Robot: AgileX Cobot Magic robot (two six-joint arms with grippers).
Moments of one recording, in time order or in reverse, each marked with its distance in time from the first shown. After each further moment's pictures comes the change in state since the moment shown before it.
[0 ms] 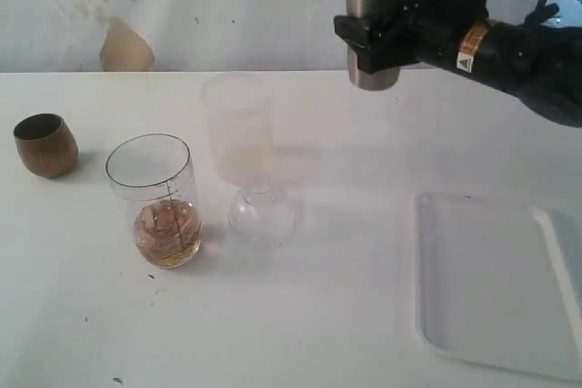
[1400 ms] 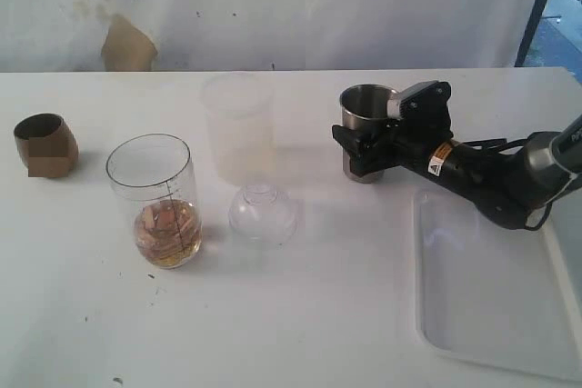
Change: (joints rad) left arm 0.000 0.000 0.000 0.000 0.000 0.000; right arm -0.023 0.428 0.033 0.187 -0.284 -0.272
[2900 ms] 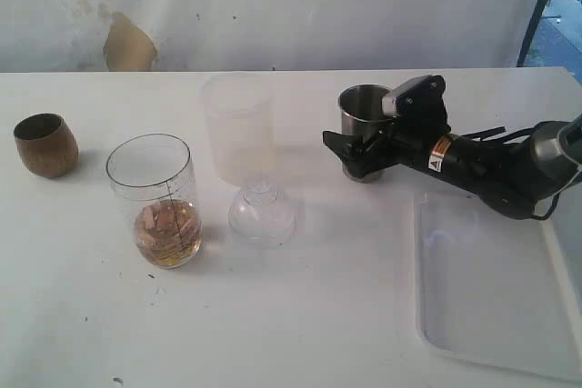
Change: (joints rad) left arm 0.000 0.000 0.000 0.000 0.000 0.000; right arm 0.000 -0.040 -0.002 -0.100 0.060 0.063
